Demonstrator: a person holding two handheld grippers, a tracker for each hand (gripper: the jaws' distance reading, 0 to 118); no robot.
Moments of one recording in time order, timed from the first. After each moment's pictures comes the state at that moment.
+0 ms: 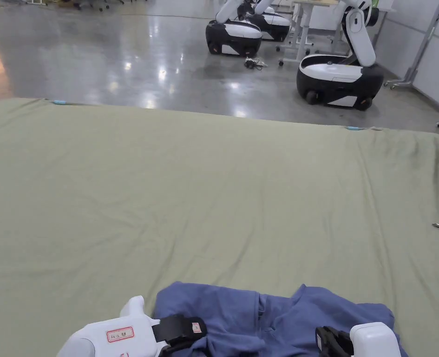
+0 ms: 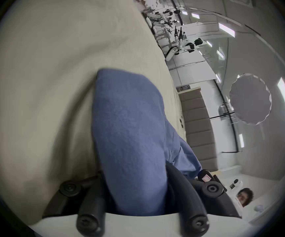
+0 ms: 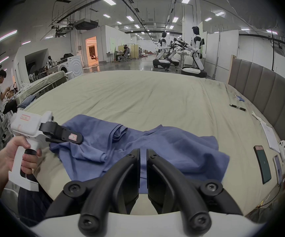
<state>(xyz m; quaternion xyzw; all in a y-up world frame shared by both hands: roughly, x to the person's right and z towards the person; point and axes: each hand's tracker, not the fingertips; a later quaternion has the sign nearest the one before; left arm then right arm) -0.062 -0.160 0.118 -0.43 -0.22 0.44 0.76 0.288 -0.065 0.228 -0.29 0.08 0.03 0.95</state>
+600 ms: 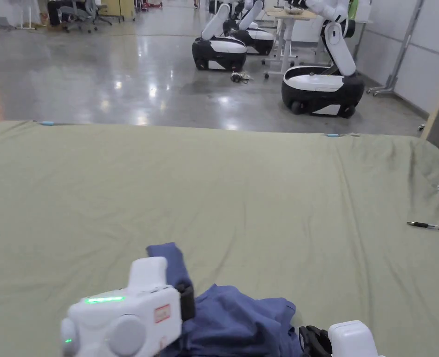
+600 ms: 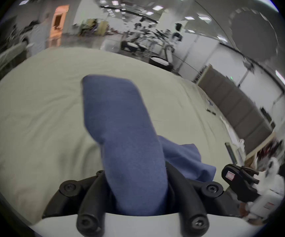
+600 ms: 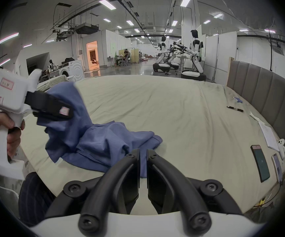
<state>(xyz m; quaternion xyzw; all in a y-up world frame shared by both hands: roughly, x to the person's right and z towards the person) 0.047 -0.037 0.138 -0.37 -0.16 0.10 0.91 0.303 -0.058 0.252 -0.27 0.08 0.03 0.96</state>
